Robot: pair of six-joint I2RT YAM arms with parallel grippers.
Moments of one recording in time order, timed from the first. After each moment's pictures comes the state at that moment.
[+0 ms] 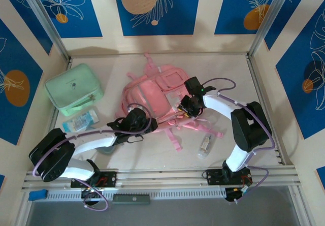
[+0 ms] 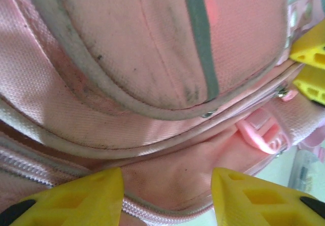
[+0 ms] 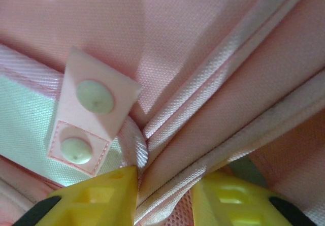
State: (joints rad) left arm -0.83 1.38 0.59 -0.01 -0.03 -0.99; right arm 0.45 1.69 1.09 -0.61 -0.20 1.08
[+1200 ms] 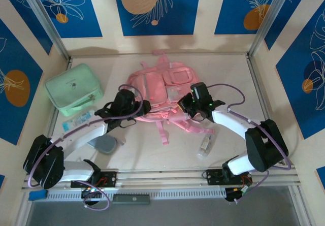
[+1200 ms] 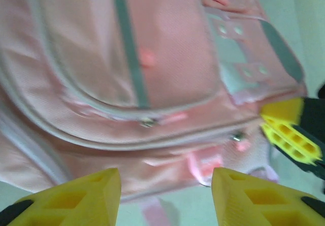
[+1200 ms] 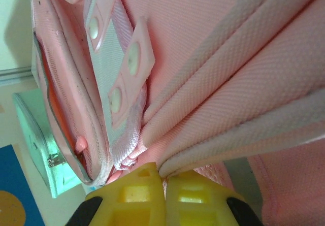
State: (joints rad) left arm -0.67 1.28 0.80 -0.19 0.05 -0.82; right arm 0.48 1.43 0.81 -0.16 -0.22 1.32
